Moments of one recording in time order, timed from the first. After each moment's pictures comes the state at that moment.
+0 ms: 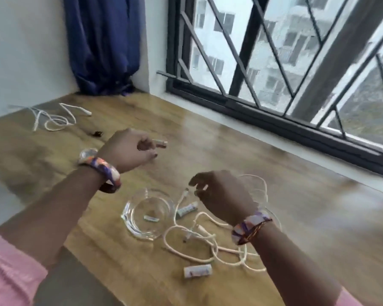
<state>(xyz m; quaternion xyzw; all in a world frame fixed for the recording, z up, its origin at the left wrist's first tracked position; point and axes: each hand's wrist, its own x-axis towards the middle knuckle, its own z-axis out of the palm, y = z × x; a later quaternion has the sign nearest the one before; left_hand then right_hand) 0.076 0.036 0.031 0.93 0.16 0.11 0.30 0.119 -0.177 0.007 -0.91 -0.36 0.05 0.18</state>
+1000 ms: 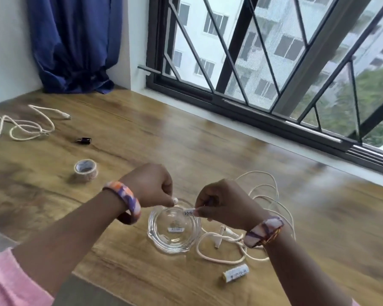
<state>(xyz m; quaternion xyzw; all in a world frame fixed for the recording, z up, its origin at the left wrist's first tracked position) 0.068 0.064 0.004 0.97 -0.03 -0.12 0.23 0.100 -0.131 -0.003 -0.89 -0.33 0.15 0.28</state>
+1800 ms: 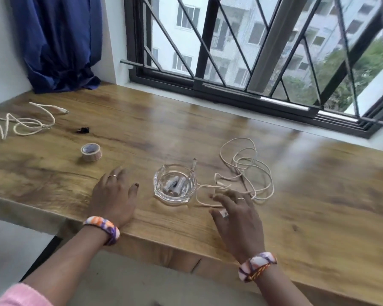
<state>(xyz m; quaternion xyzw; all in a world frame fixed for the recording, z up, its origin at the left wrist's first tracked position) -0.021 0.089 -0.085 0.97 0.13 0.11 0.16 -0.038 -0.167 -0.072 -0.96 -0.11 -0.19 0.17</state>
